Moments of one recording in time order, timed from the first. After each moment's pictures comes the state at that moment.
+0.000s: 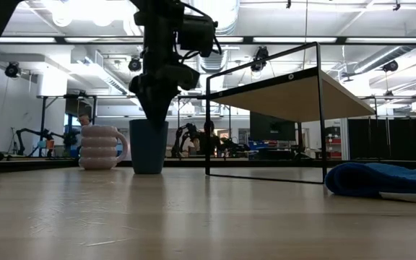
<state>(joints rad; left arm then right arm) 0.20 1.85 1.53 -1.16 -0.10 -0.41 0.00 1.11 1.45 -0.99 0.07 0.23</state>
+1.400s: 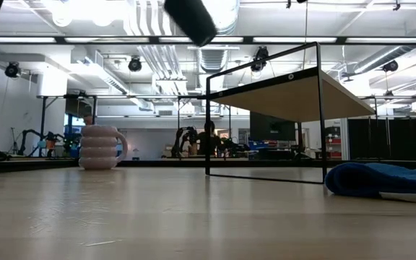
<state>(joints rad) 0.04 1.79 2.35 -1.48 -0.17 -0.39 0.00 1.10 1.45 -1.00 0.48 0.31</state>
